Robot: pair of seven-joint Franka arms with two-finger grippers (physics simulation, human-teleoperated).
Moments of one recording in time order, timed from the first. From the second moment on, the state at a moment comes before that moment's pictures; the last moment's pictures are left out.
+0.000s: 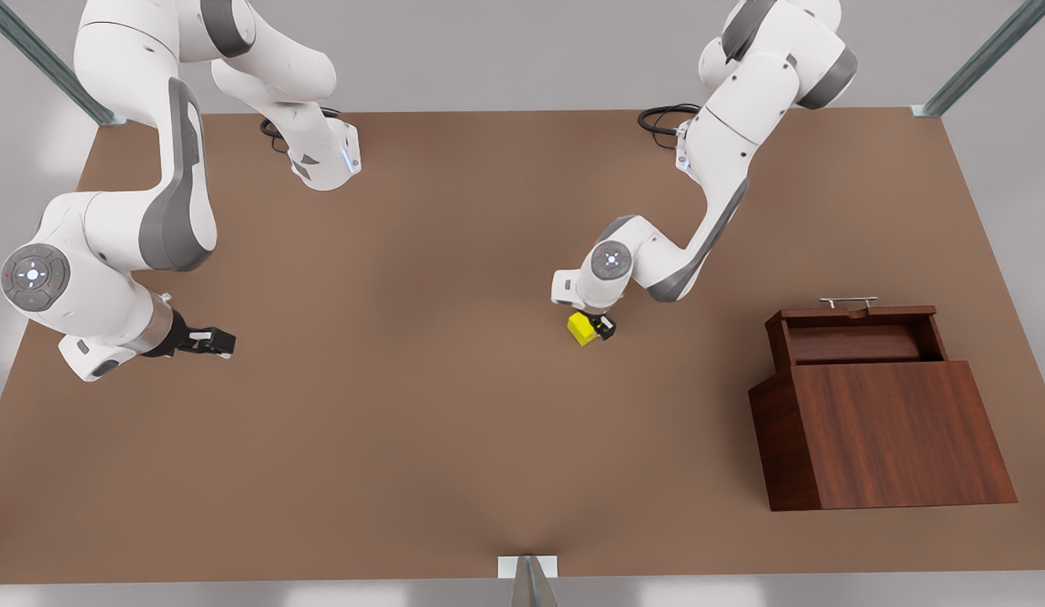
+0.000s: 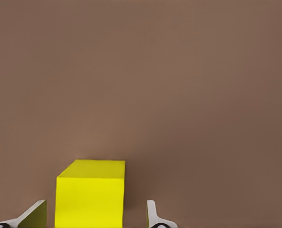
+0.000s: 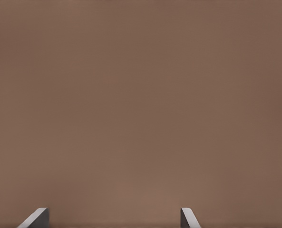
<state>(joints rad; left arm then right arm) -0.26 0.52 -0.41 -1.97 0.20 2.41 0.15 -0.07 0.32 0.11 -1.38 -0.08 1.63 0.07</state>
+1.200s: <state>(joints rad) -0.27 0.62 -0.38 -1.97 0.43 2.49 0.13 -0.08 0.32 0.11 -1.38 -0.05 1.62 0.07</state>
